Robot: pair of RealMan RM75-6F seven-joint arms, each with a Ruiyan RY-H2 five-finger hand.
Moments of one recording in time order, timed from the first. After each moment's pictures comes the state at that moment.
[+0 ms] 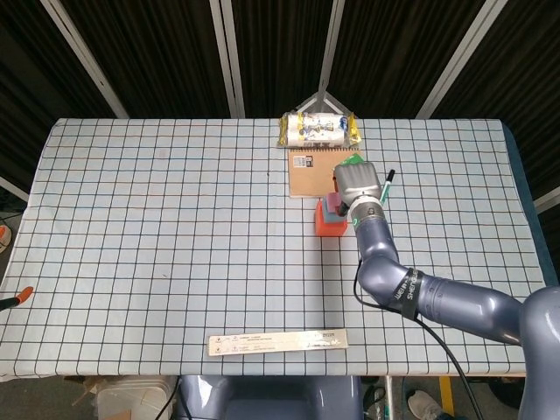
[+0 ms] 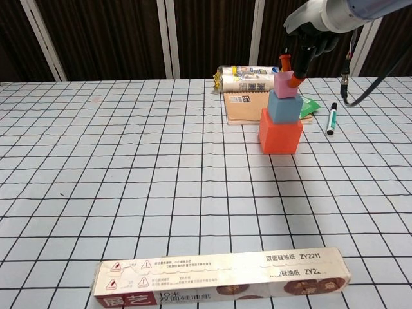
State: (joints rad) left arm -0.11 -1.13 -0.15 -1.62 1.21 1.43 0.16; right arm 1.31 -1.31 0.29 -1.50 0.16 0.89 -1.03
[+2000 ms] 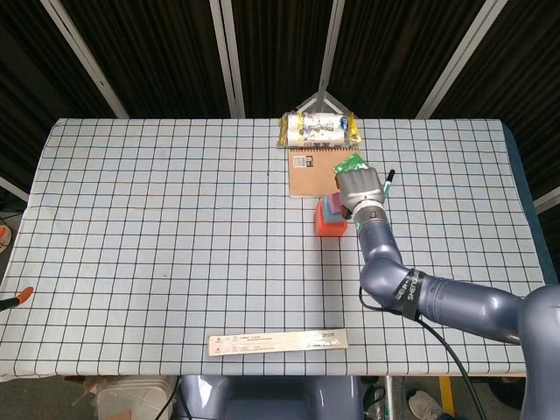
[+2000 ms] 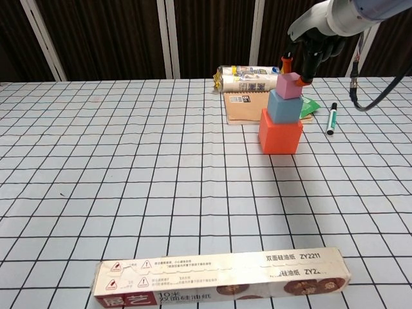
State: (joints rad) left arm -0.11 -1.13 -0.15 -1.62 1.21 1.43 0.16; right arm 1.36 -1.27 0.21 -1.54 0.22 0.87 -1.02
